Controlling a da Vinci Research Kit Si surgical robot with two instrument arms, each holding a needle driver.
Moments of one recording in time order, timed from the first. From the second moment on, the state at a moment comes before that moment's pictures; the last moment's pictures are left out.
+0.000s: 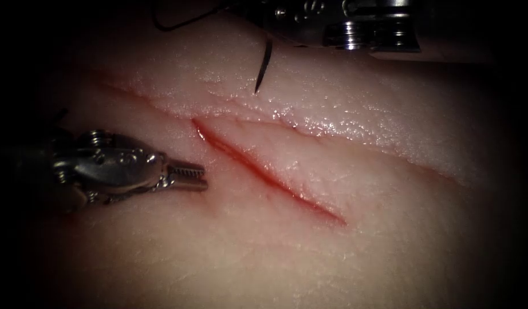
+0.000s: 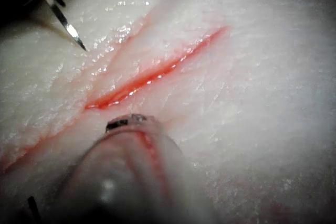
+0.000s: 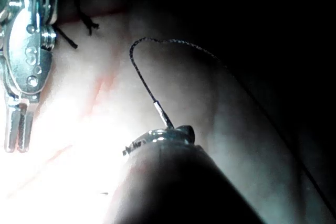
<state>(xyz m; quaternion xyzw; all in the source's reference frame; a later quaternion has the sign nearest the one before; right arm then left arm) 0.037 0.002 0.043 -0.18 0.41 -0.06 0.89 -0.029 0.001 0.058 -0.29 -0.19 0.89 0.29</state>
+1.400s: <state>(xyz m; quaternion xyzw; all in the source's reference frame) 0.039 -0.003 0.045 -0.18 0.39 -0.09 0.90 -0.028 0.002 0.056 -0.28 -0.19 0.90 0.29</state>
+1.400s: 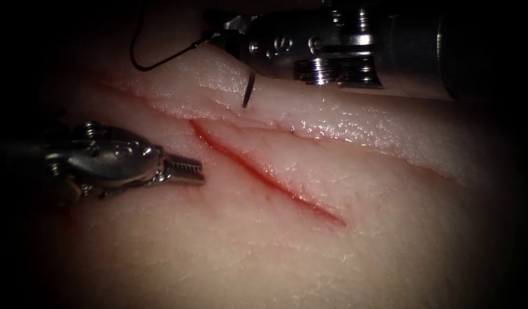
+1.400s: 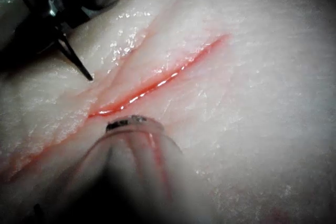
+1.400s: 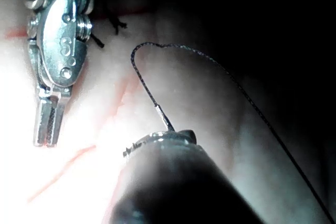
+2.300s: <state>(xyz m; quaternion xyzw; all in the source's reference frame) 0.039 -0.010 0.047 -0.13 0.40 -0.05 0.91 -0.028 0.003 0.056 -0.28 -0.18 0.89 0.30</state>
